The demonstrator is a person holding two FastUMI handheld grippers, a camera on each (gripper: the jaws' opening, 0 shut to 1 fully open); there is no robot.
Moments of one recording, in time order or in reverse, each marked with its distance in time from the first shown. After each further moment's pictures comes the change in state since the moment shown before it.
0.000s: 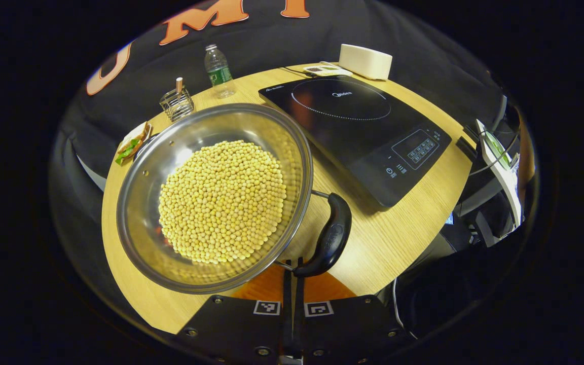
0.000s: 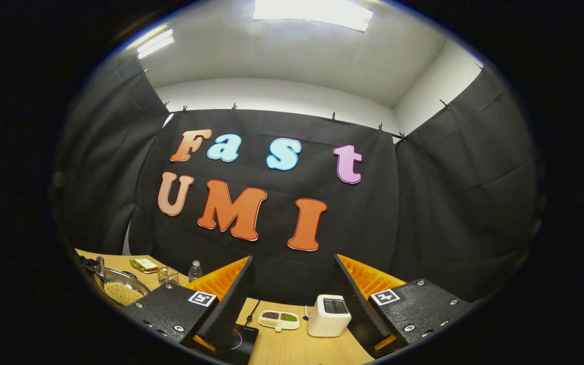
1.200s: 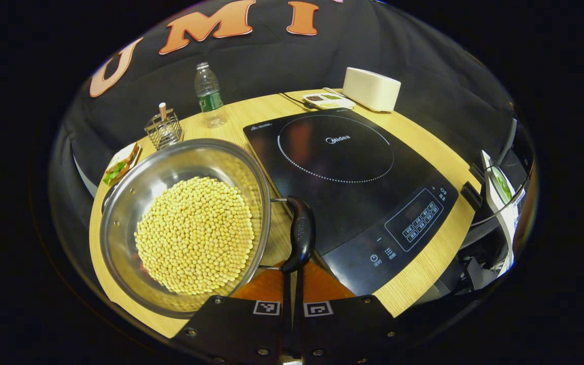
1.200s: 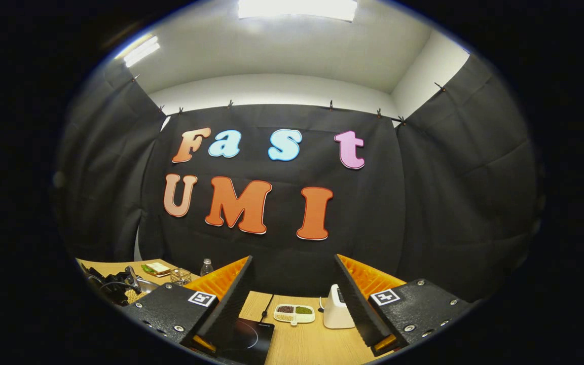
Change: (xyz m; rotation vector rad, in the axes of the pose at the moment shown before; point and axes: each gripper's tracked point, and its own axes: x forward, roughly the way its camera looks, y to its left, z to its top) left arm 0.043 -0.026 0.093 -0.054 -0.152 -0.001; right arm -0.004 0.008 -0.027 0.081 0.061 0.022
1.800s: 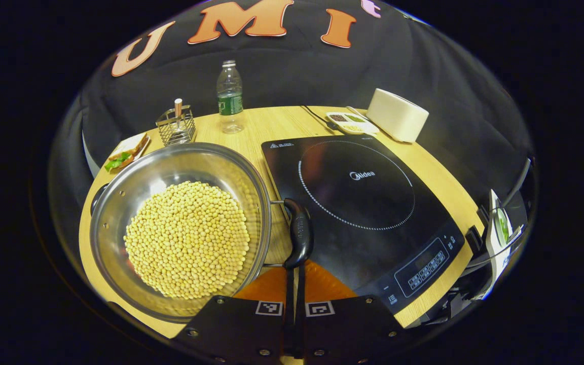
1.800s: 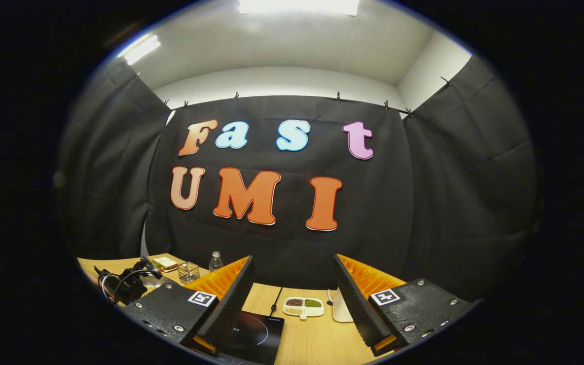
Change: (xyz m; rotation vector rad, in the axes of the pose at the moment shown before) left arm 0.031 0.021 0.042 -0.193 -0.078 0.037; right arm 0.002 0.034 -0.018 -0.002 0.051 0.045
